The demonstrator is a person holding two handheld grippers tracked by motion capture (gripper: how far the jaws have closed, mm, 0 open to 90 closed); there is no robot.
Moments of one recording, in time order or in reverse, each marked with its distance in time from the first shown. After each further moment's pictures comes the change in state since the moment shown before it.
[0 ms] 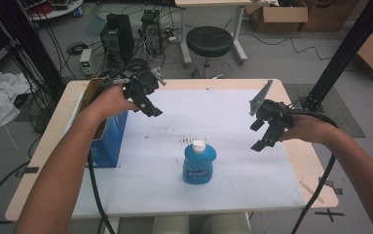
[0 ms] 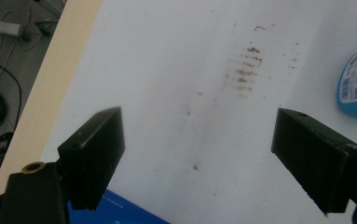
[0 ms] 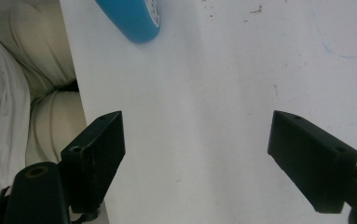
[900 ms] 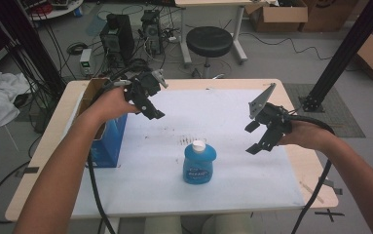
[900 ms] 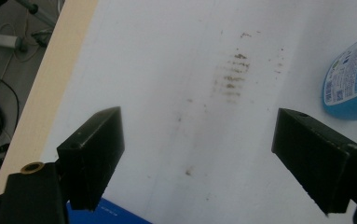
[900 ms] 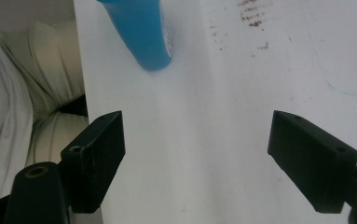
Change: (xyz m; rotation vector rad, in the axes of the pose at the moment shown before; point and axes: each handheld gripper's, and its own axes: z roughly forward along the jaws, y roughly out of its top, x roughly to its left) left arm -0.012 0.003 -0.004 -0.024 -0.011 0.035; right arm 0.015 0.001 0.003 -0.124 -0.005 -0.055
